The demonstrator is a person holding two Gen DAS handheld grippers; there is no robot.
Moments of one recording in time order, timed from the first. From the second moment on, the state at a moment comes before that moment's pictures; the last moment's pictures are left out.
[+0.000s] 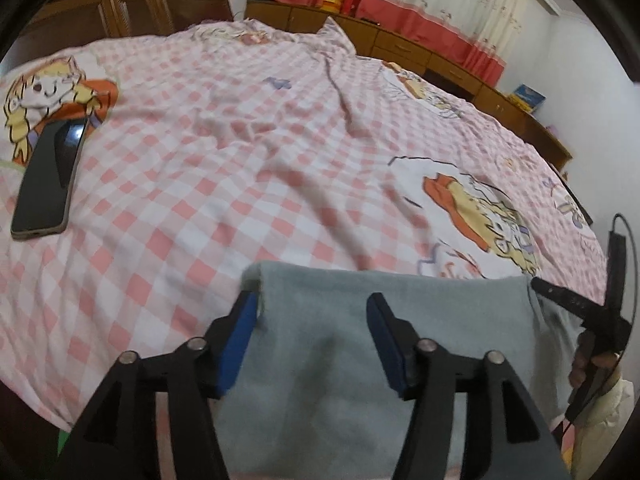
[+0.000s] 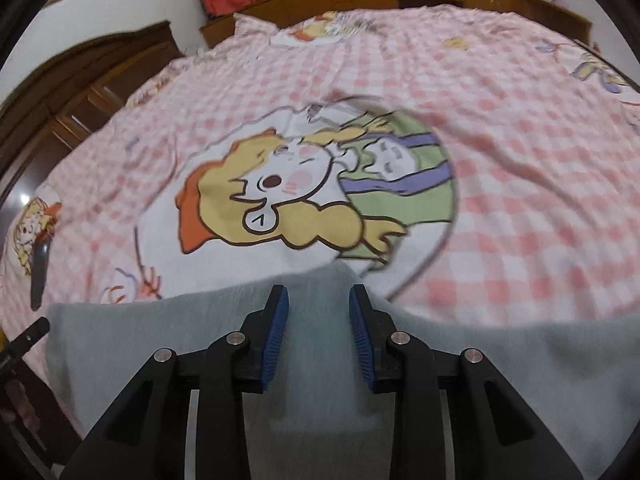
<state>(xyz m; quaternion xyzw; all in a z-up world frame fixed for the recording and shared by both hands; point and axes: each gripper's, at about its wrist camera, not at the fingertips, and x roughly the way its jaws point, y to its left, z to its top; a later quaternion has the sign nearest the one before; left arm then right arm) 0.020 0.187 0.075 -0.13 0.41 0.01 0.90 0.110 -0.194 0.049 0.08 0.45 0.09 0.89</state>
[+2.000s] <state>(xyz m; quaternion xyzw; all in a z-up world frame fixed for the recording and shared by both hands) -0.047 0.145 0.049 -0.10 0.47 0.01 0.88 -0.039 -0.278 0.064 0.02 0.46 0.04 0.89</state>
